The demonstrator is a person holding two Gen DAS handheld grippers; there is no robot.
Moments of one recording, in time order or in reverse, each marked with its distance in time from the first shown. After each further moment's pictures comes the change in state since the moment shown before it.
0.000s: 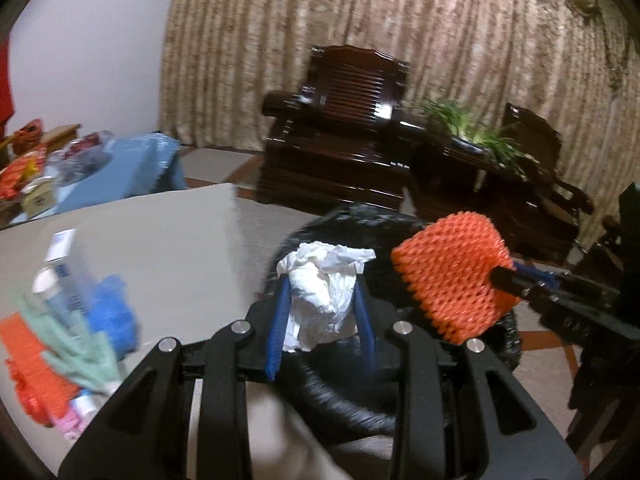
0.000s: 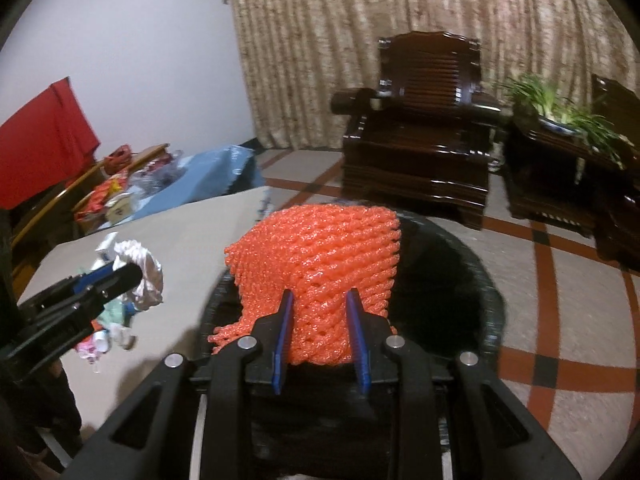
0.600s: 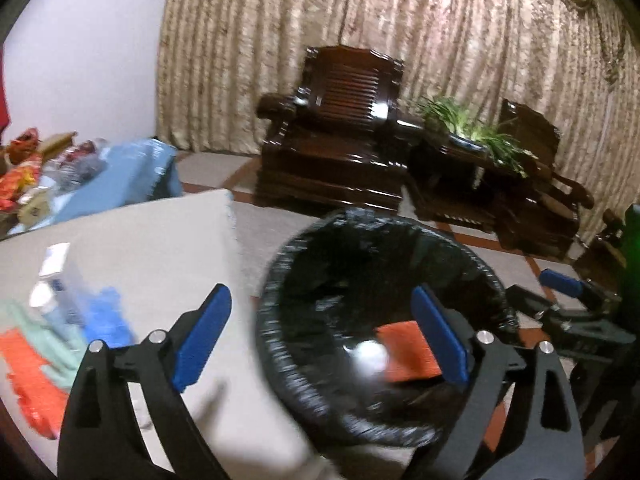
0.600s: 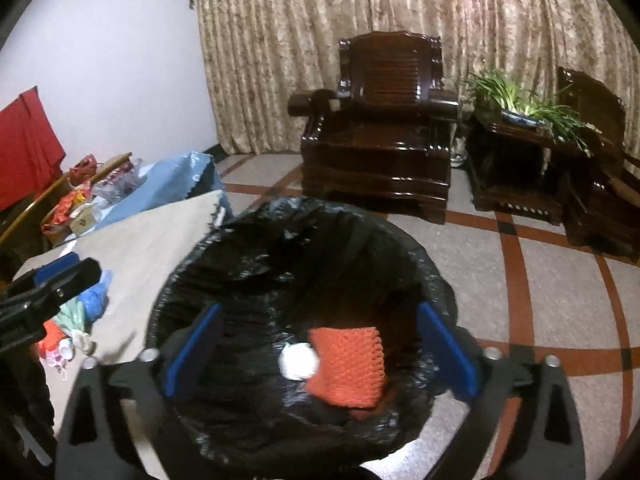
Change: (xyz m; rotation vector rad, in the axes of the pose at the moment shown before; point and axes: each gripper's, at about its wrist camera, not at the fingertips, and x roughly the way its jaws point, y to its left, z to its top) left arm -0.004 0.015 -0.004 0.018 -0.017 0.036; right arm -0.001 -0.013 -0.005 0.031 -0.027 -0.074
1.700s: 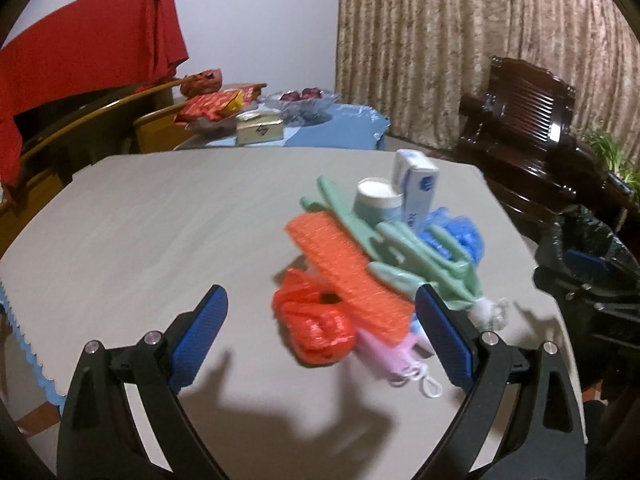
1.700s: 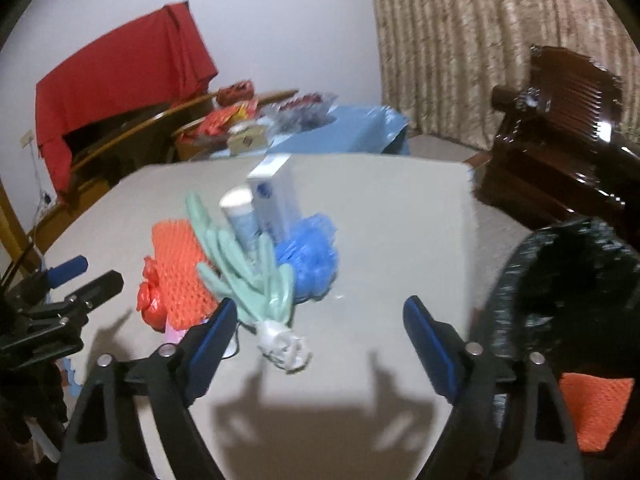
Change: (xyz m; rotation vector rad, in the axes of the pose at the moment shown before) left arm -0.132 0.234 -0.096 -0.260 0.042 0.529; right arm 0.079 0.283 -0.052 -0.351 0.131 0.438
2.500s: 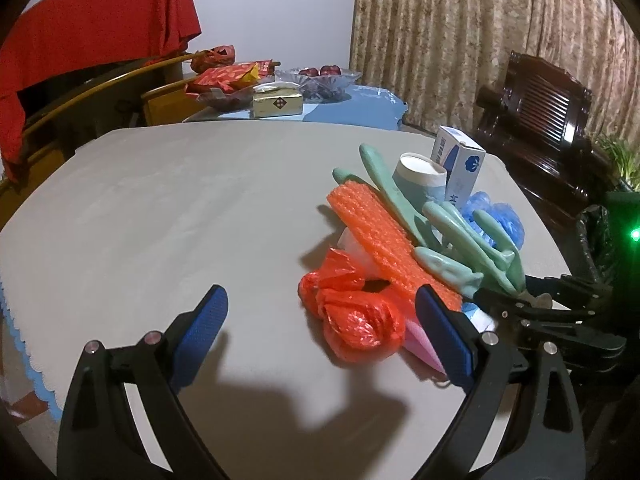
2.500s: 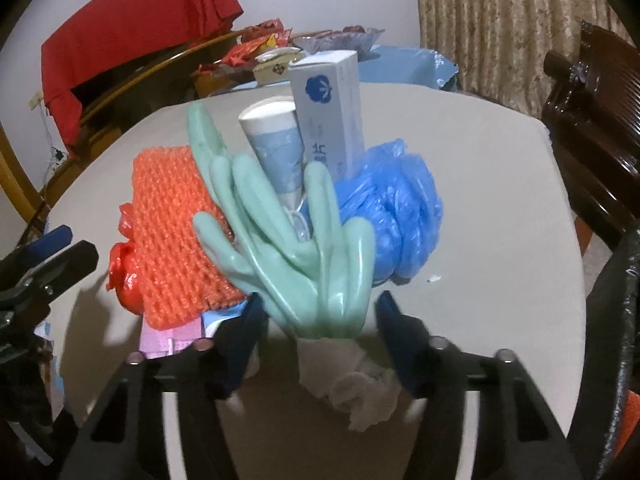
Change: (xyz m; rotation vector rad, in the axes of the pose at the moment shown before) left arm 0.030 0.026 -0.011 -0.044 0.058 0.011; right arm 0.080 0.026 -0.014 -0.042 0.173 0.082
